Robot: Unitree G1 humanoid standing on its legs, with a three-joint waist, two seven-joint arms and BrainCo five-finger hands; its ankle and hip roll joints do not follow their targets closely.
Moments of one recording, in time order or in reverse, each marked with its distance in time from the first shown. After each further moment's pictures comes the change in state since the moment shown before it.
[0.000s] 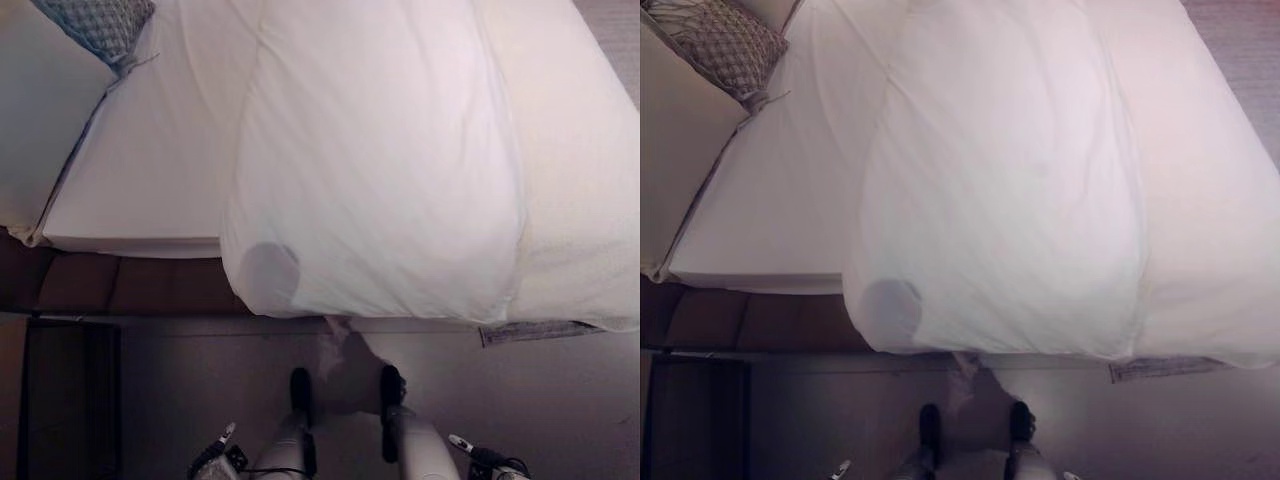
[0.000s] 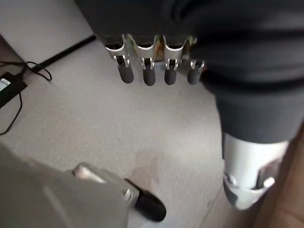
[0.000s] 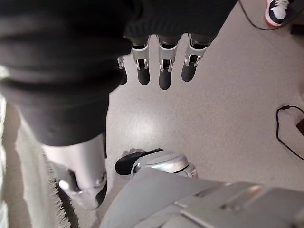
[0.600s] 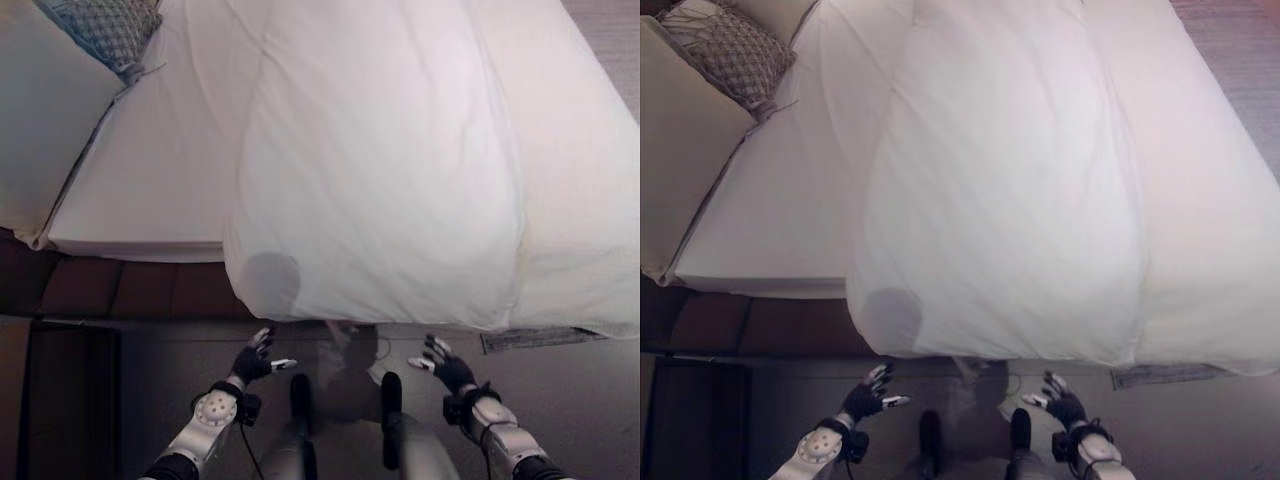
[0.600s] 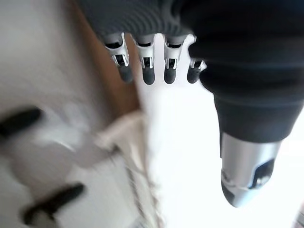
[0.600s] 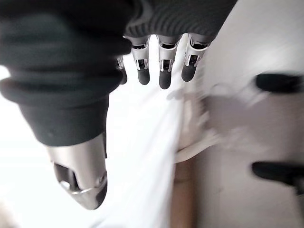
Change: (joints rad) left arm -0.053 0.322 -0.564 -0.714 0.267 -0.215 -0.511; right arm -0.016 -0.163 0.311 -0.697 -0.012 -0.189 0.185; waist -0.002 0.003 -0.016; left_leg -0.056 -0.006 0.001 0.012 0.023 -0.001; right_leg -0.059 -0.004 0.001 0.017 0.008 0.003
